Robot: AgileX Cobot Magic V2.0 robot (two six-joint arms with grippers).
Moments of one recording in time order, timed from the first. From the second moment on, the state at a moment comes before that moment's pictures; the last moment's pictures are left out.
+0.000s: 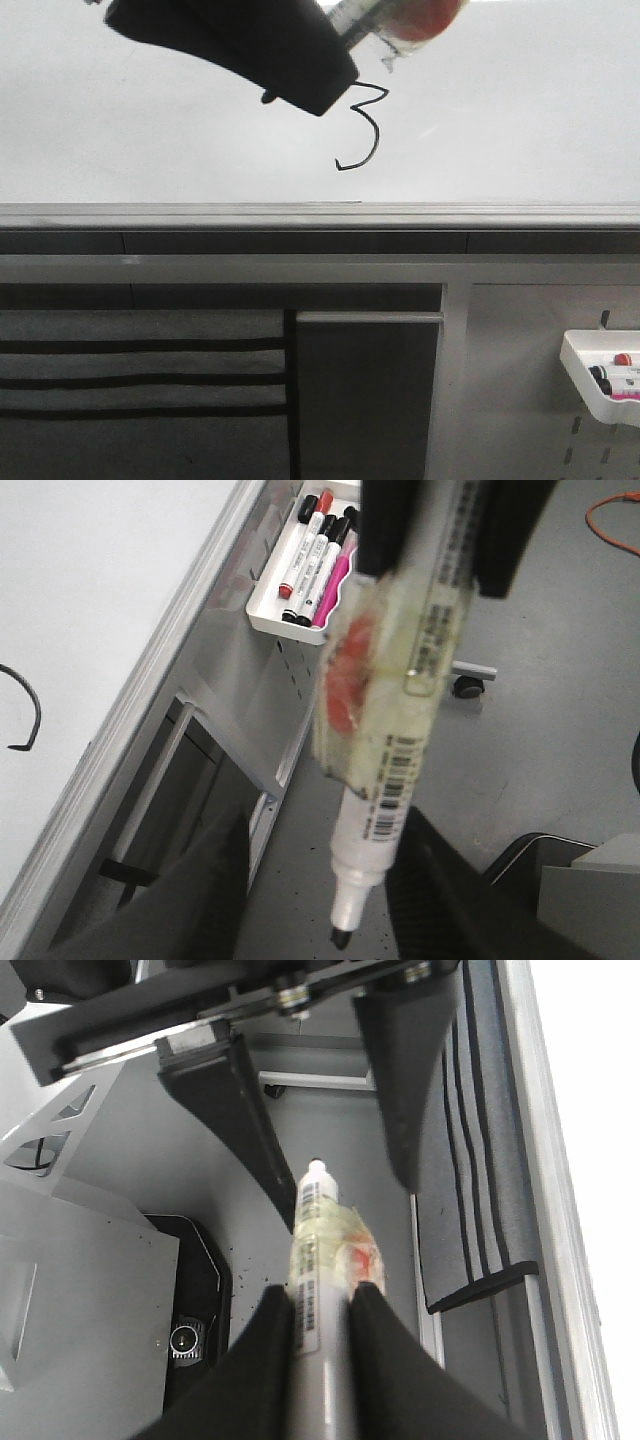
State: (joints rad) left arm -0.86 1.25 -0.99 -0.41 0.57 0.76; right arm 0.35 1.23 -1.21 0.72 1.21 -1.37
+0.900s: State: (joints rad) left arm -0.86 1.25 -0.99 -0.43 0.59 0.77; right arm 0.35 1.23 -1.21 0.74 1.20 -1.37
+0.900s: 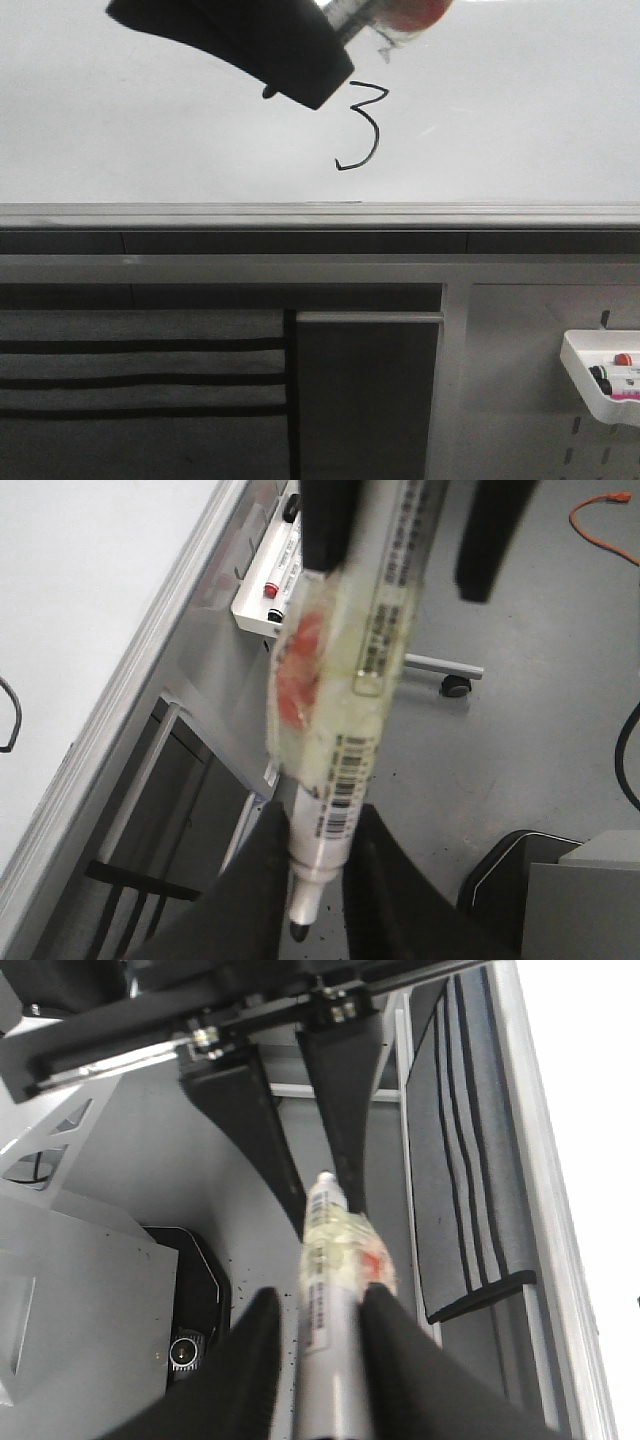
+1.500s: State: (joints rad) left arm -0.34 1.28 -0.84 -0.58 0.32 0.69; right arm 0.13 1.14 -1.28 0.58 1.25 -1.10
